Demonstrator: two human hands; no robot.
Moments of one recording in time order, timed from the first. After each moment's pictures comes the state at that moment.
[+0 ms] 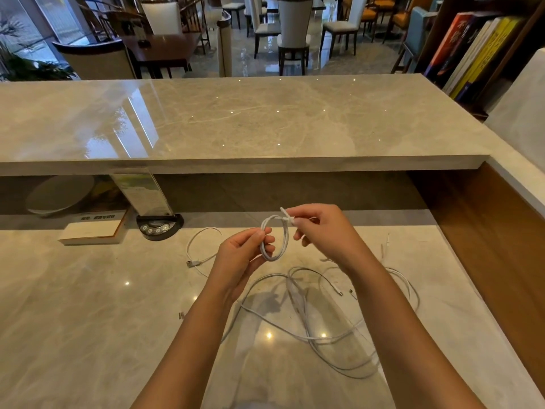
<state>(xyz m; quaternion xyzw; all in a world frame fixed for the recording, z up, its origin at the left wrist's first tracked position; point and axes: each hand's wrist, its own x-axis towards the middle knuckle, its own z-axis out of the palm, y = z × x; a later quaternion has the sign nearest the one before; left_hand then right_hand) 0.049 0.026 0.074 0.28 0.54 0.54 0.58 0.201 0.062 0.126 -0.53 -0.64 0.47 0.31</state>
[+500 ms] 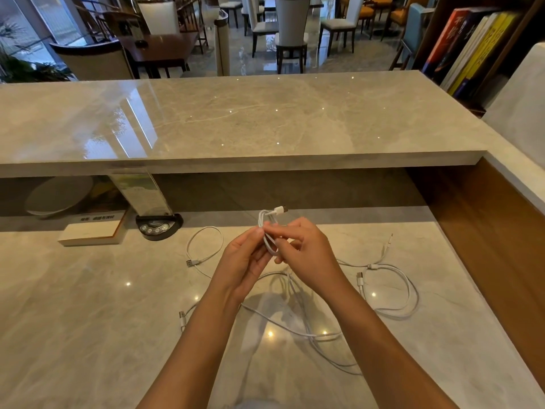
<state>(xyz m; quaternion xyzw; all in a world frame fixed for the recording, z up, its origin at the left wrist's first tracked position) 0.054 0.025 0.068 0.22 0.39 0.60 0.66 0.184 0.041 0.082 -0.46 -0.68 0.43 0.38</state>
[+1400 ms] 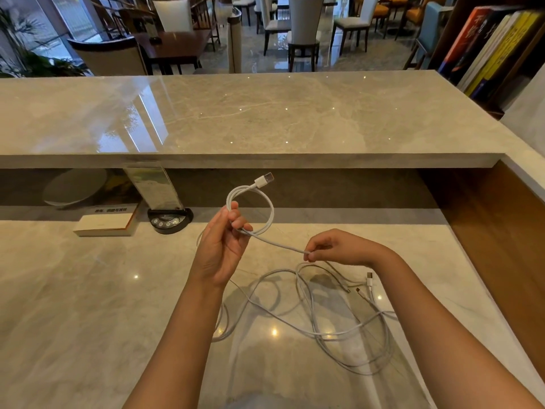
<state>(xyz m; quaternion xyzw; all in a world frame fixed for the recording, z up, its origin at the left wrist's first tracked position) 0.018 0.025 0.085 0.11 0.26 0.70 0.65 0.241 0.101 0.060 -0.40 -0.77 0.49 0.03</state>
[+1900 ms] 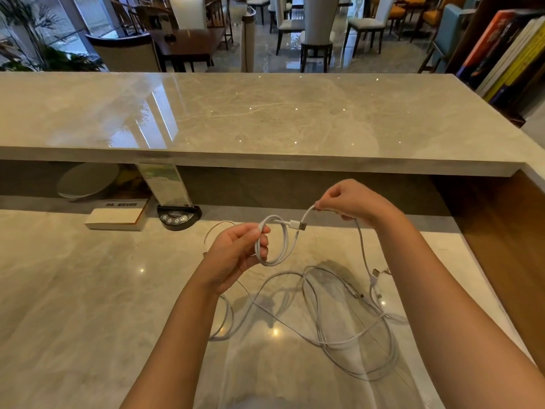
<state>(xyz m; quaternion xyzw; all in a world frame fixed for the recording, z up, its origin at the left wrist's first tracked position) 0.007 0.015 0.078 0.35 0.46 0.53 0.62 0.212 0.139 0.124 -0.55 -0.70 0.44 0.13</state>
